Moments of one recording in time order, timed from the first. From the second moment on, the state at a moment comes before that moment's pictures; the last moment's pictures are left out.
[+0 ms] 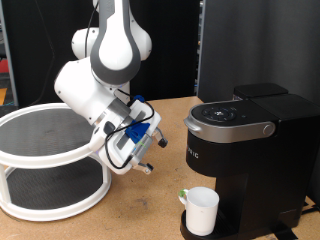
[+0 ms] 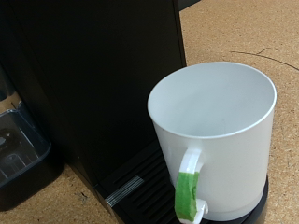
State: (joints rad) arm -0.22 -0.06 0.03 -2.70 1.47 2.31 -1.44
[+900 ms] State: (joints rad) arm -0.28 -0.27 -0.06 -2.69 1.28 2.00 -1.18
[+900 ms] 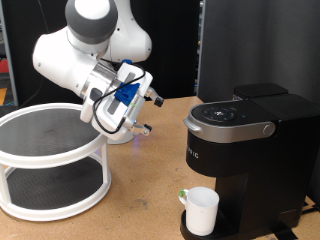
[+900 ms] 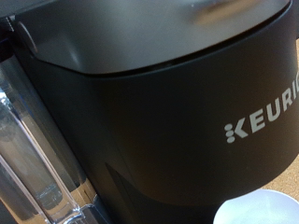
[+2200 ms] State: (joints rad) arm -0.28 -0.48 -0.05 -2.65 1.38 1.82 -0.97
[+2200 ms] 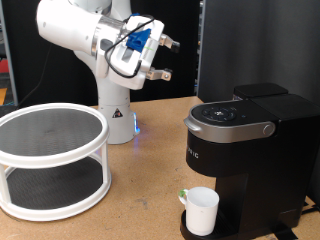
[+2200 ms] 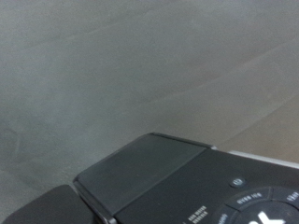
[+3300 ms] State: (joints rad) arm -0.27 -0.49 0.19 -2.46 0.92 1.88 -0.99
